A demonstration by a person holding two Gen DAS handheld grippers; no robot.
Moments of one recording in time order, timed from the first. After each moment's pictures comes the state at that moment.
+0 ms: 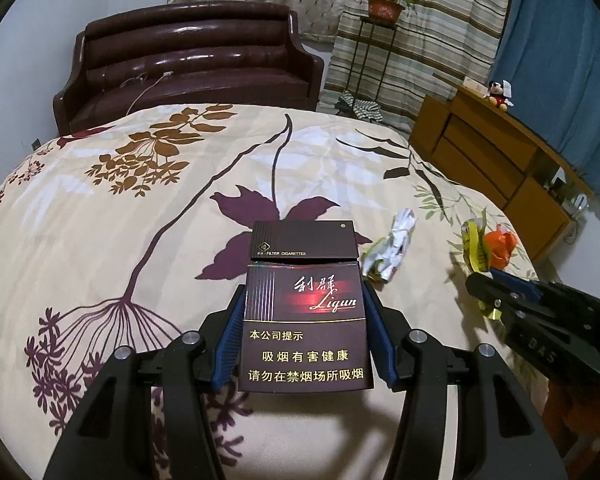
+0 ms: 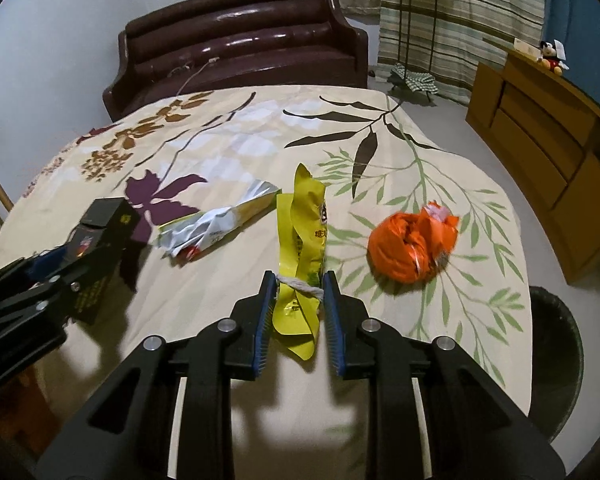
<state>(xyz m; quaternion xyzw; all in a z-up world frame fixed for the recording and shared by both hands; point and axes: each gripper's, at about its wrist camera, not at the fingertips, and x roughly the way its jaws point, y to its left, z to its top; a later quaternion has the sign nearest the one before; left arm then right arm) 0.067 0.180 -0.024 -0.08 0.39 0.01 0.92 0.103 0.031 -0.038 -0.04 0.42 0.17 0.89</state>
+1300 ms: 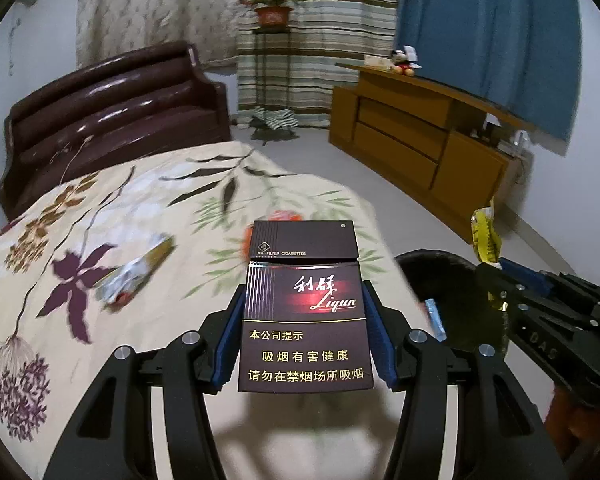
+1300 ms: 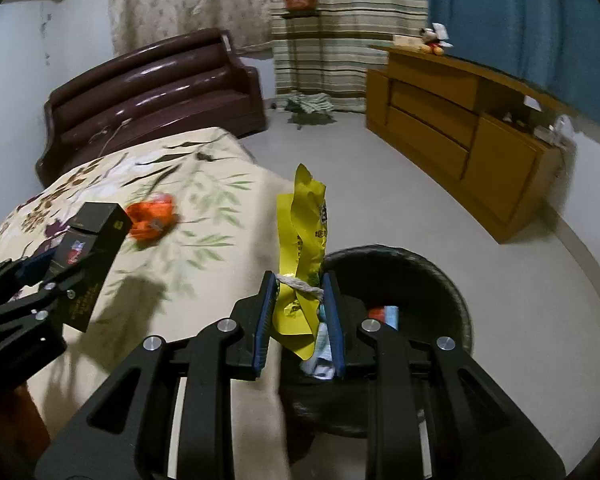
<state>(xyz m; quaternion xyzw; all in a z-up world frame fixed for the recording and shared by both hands) 0.062 -0.028 -0.010 0.02 0.35 -0.11 0.93 0.046 -0.171 -0.028 0.03 0.36 0.01 0.93</state>
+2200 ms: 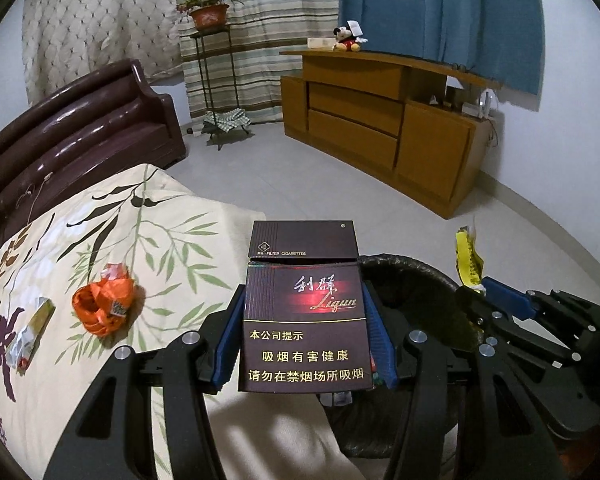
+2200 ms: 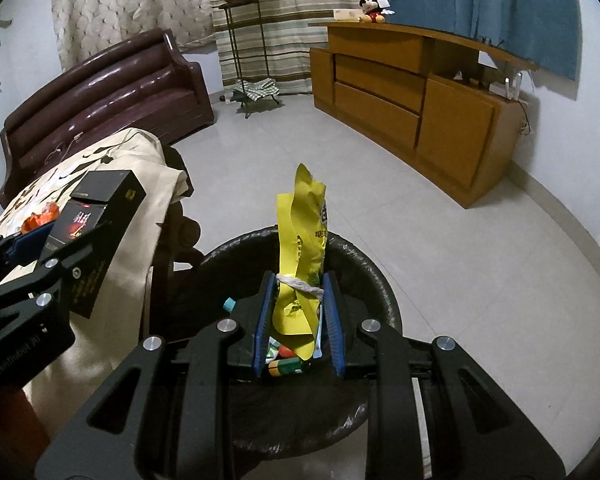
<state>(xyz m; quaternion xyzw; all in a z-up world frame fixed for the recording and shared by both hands) 0.107 -0.149 -0.032 0.08 0.36 -0.16 0.92 0.069 -0.263 -0.073 0.07 0.38 -0.06 0.92</state>
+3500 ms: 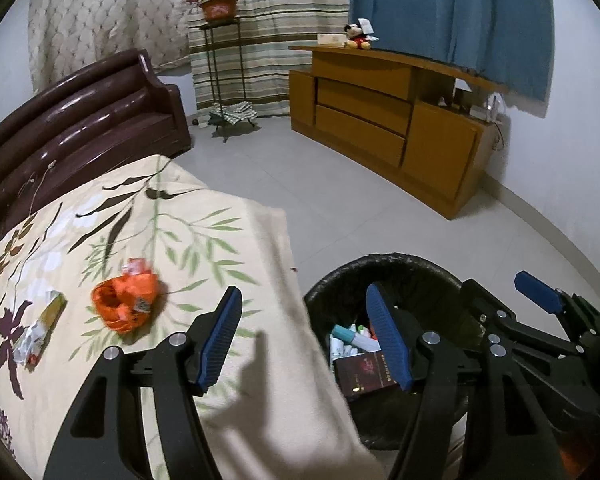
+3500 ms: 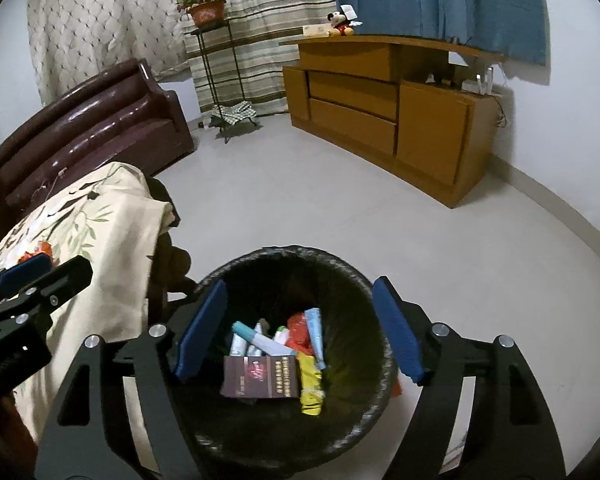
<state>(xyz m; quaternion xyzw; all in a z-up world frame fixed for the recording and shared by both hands) 0.107 -0.128 -0.022 0.07 0.37 -0.14 0.91 0.064 -0.261 -0.066 0.11 0.34 -0.10 0.93</state>
